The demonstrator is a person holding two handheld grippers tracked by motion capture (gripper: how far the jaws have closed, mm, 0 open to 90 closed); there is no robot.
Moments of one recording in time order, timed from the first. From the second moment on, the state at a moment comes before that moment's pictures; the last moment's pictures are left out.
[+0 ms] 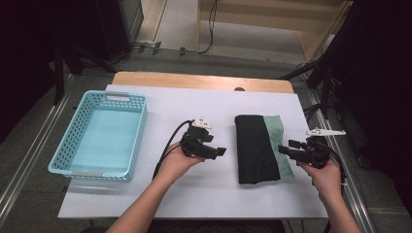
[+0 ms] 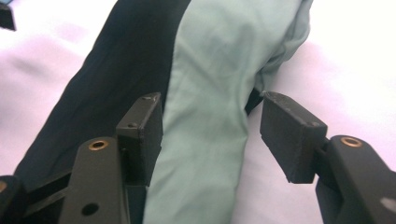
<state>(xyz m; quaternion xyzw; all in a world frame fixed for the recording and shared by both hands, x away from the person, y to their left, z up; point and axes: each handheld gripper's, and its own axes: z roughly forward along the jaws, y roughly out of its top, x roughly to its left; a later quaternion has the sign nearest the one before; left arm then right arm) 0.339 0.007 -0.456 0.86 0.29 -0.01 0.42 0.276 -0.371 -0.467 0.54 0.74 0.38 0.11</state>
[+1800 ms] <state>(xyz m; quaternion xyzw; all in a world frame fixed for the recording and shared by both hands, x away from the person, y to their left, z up) 0.360 -0.034 -0.469 0.87 0.28 -0.01 0.41 0.259 -0.354 -0.506 0.50 0.78 0.36 0.09</state>
